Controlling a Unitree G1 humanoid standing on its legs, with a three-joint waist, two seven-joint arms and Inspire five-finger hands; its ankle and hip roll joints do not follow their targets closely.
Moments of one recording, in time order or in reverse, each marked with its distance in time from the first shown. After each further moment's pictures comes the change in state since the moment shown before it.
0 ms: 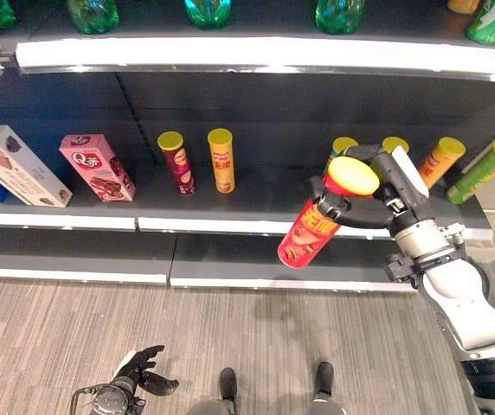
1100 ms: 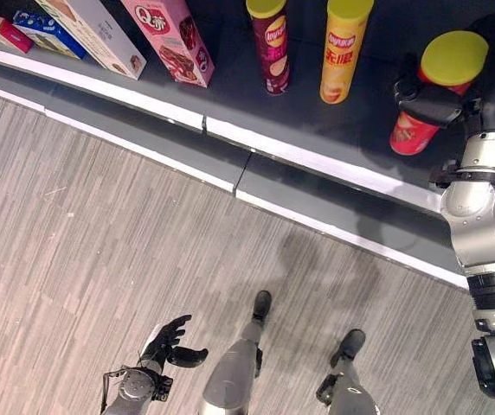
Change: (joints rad) left arm -0.027 -0.057 -0.130 -0.175 -0.080 -0.044 0.080; right arm -0.531 -0.032 -0.039 0.498 -0.617 0.147 -0.582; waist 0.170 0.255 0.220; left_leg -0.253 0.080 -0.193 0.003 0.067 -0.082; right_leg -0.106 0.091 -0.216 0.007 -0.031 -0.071
